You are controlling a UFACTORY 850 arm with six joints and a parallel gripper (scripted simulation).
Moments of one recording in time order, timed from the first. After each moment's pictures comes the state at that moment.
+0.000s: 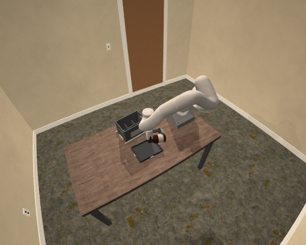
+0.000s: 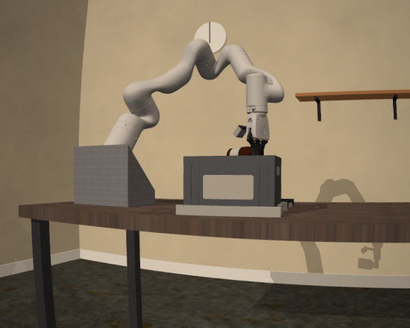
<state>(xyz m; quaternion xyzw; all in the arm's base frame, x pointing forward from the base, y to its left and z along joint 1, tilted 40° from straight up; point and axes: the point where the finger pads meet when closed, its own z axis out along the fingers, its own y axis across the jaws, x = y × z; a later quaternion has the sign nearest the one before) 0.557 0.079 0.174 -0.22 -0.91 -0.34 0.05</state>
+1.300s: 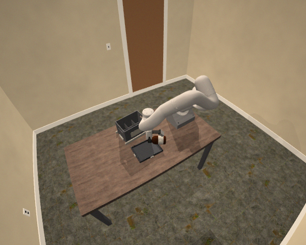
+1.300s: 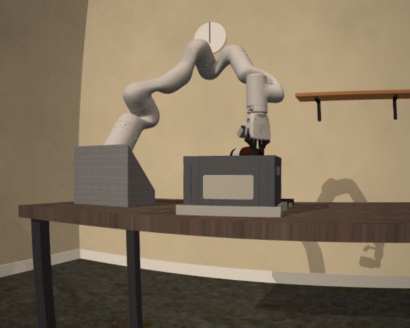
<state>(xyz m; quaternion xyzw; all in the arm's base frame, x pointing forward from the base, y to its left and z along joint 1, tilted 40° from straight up) 0.557 0.079 0.174 -0.31 -0.88 -0.34 0.08</state>
